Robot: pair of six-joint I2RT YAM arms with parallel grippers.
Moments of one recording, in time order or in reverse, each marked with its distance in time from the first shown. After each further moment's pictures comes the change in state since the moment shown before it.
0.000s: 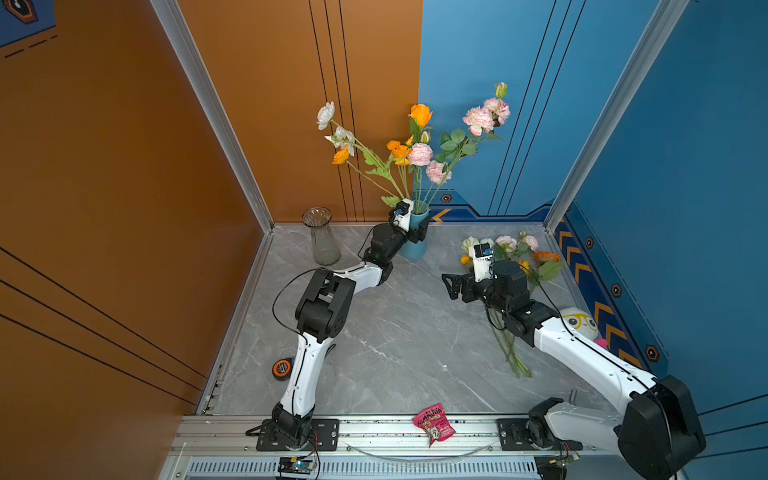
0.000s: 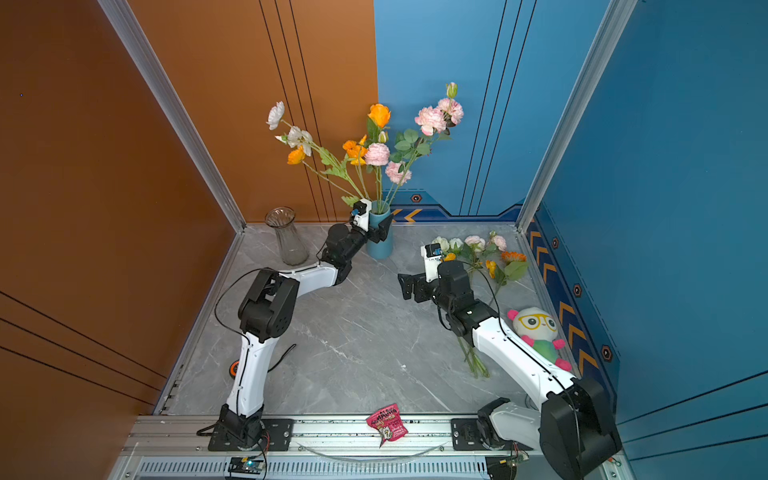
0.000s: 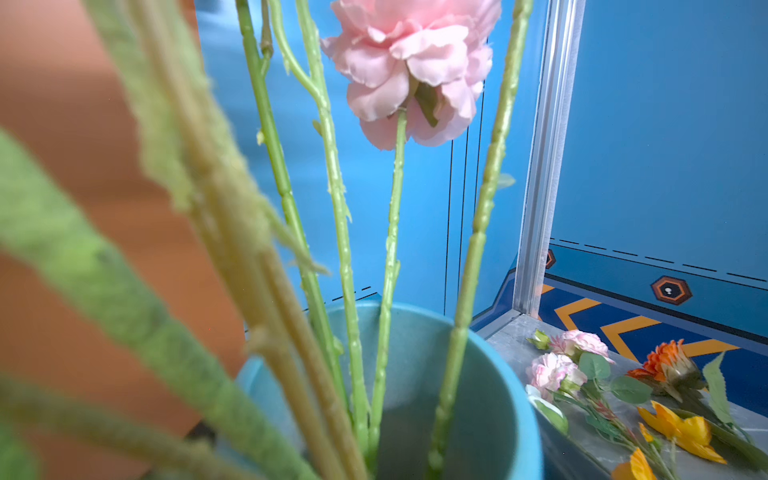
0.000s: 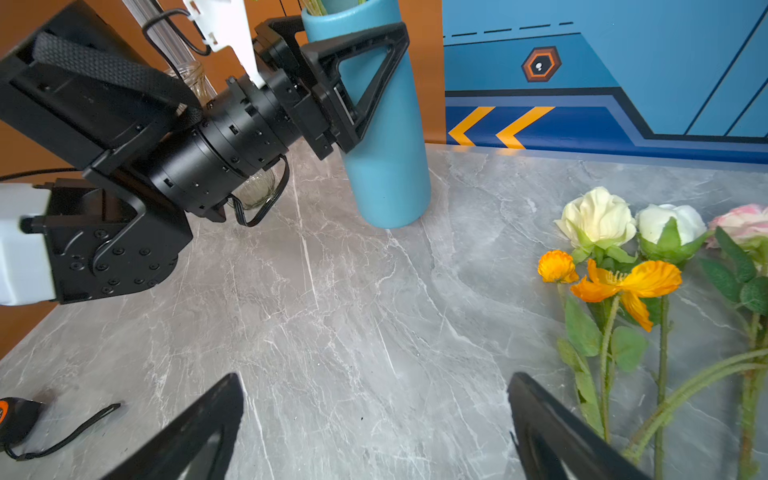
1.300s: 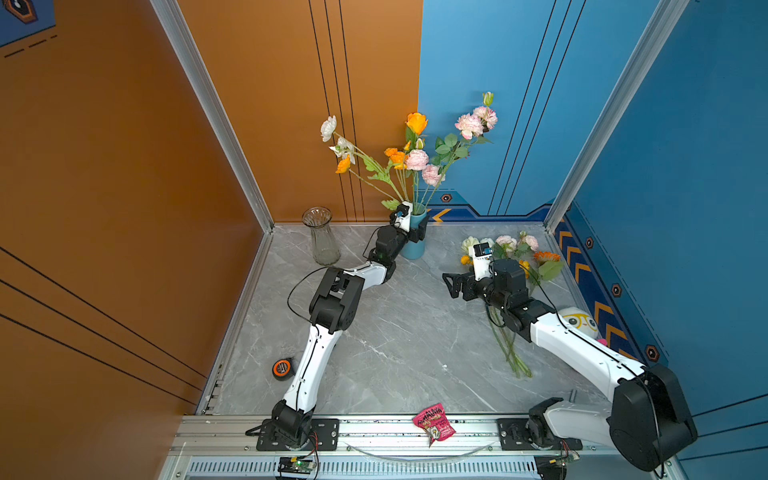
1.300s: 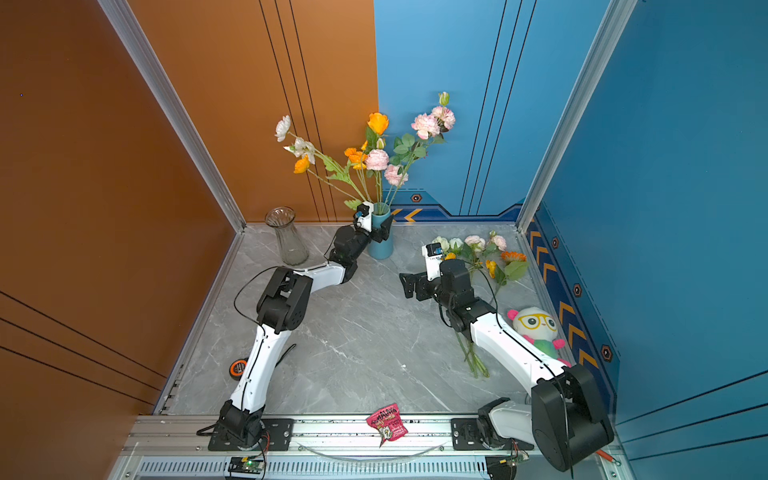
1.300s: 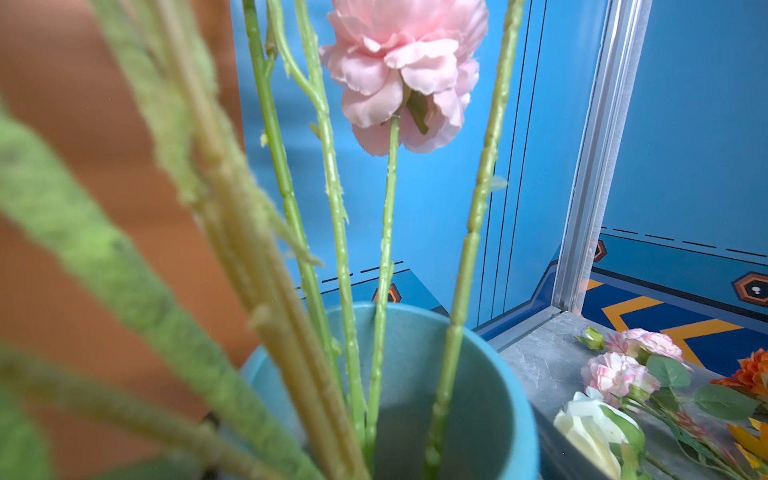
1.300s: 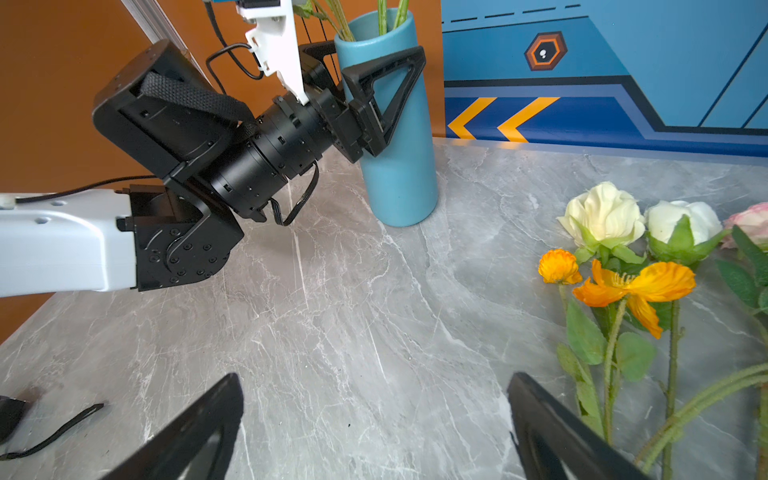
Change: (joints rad) left arm 0.013 0.200 0.186 0.008 -0.053 -0.016; right arm -0.046 0.045 -0.017 0.054 -0.055 -0.021
